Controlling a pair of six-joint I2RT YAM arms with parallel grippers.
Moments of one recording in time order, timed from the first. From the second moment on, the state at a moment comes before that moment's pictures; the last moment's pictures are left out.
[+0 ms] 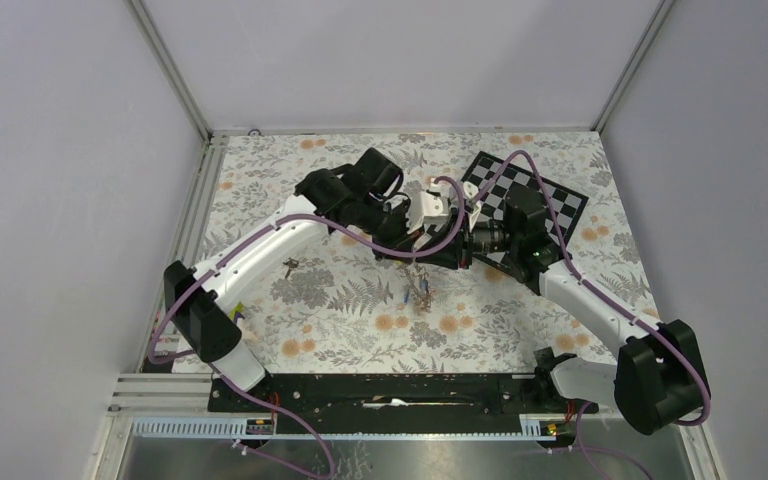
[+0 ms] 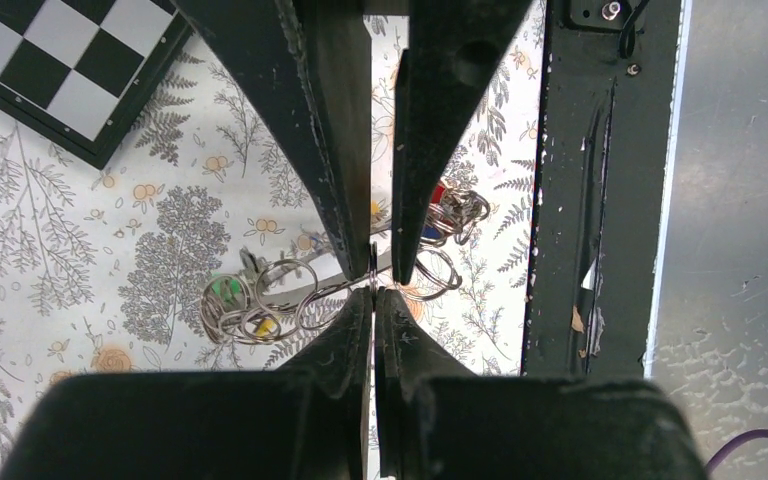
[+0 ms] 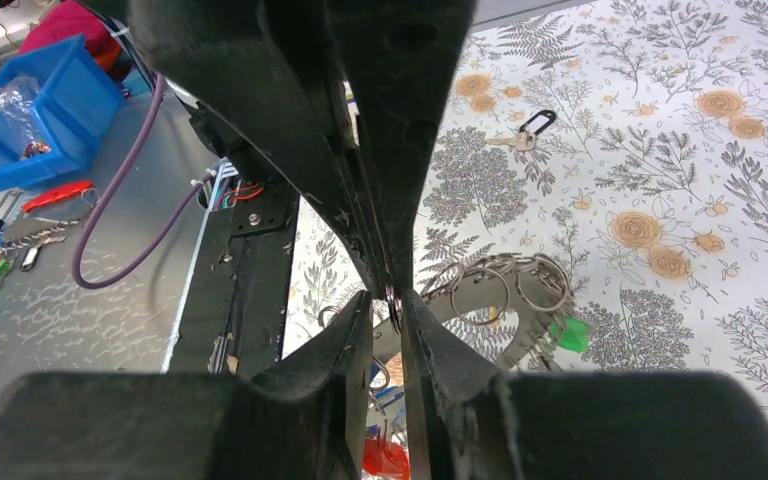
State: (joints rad) left arm -0.79 1.63 1.66 -1.02 0.58 0.50; right arm 0.42 1.21 0.73 0.28 -1.15 0.06
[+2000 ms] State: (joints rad) left arm -0.56 1.38 1.20 -0.05 1.04 -0.14; right arm 0.36 1.35 0.67 1.18 -1.04 0.88
